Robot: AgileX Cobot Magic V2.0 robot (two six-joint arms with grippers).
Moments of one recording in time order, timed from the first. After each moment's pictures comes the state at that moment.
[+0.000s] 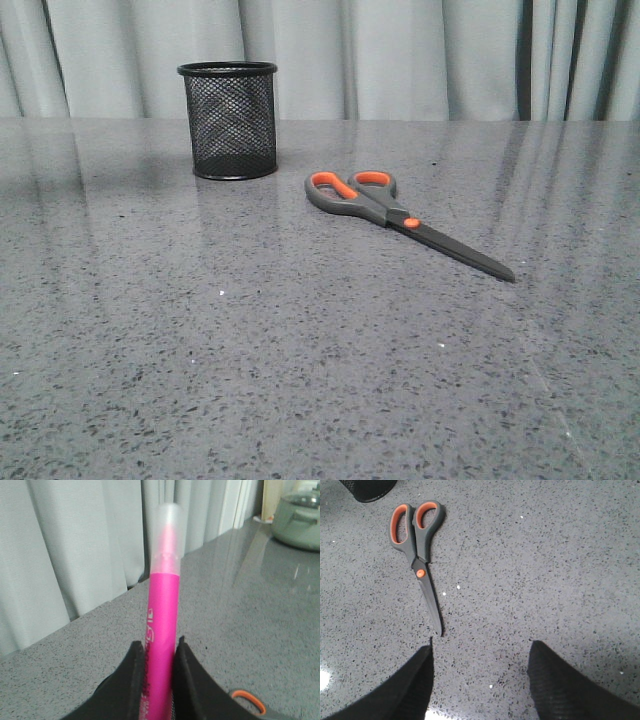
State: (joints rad) left arm 0.01 1.71 -1.38 -1.55 1.03 1.71; right arm 0.05 0.76 -0.67 0.48 0.75 -0.27
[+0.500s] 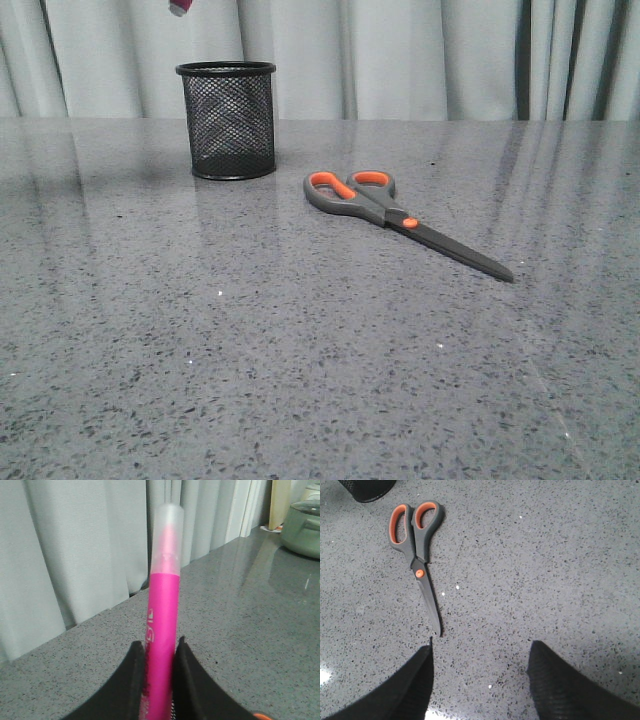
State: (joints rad) left arm -0.08 1.79 -1.38 -1.68 0.94 1.84; right arm 0.05 0.76 -0.67 0.48 0.75 -0.27
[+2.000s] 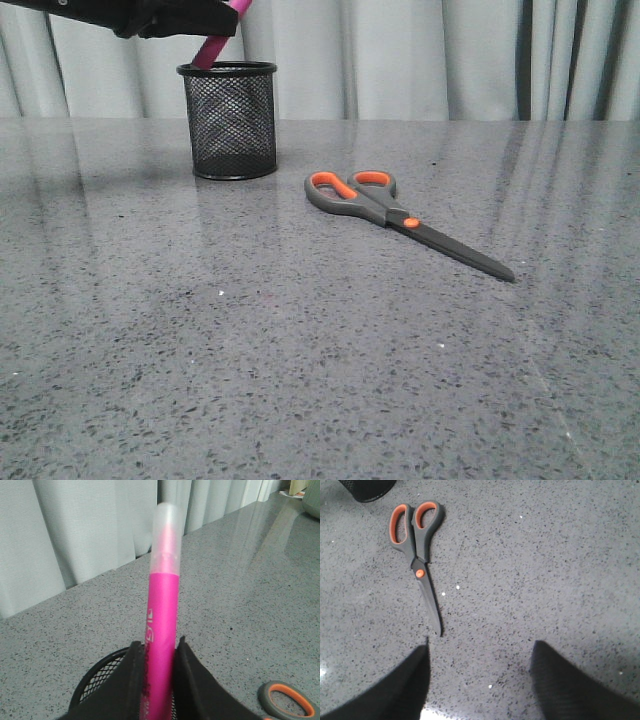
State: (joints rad) left arm -0.13 1.87 -1.38 -1.65 0.85 1.85; right arm 0.05 0.76 -0.67 0.47 0.75 -0.27
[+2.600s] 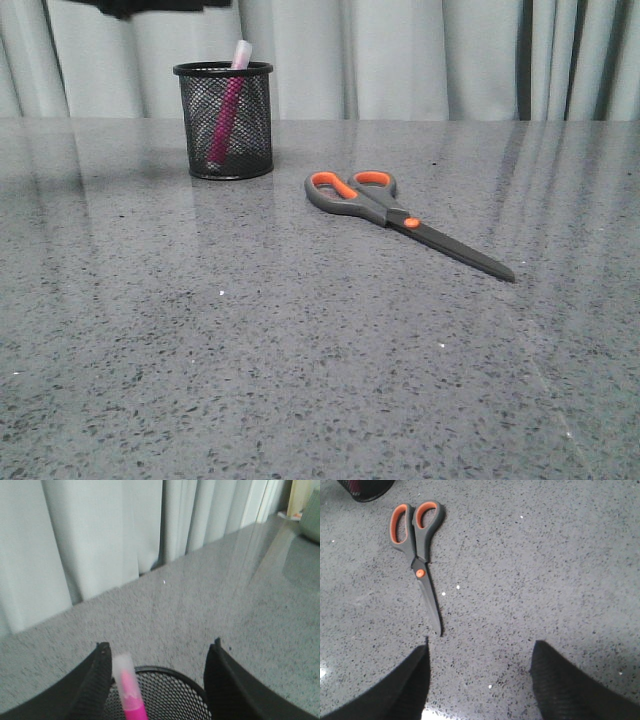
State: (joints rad) left arm -0.08 1.83 -1.38 -1.70 0.91 1.85; right arm 0.05 0.76 -0.67 0.47 0.75 -0.27
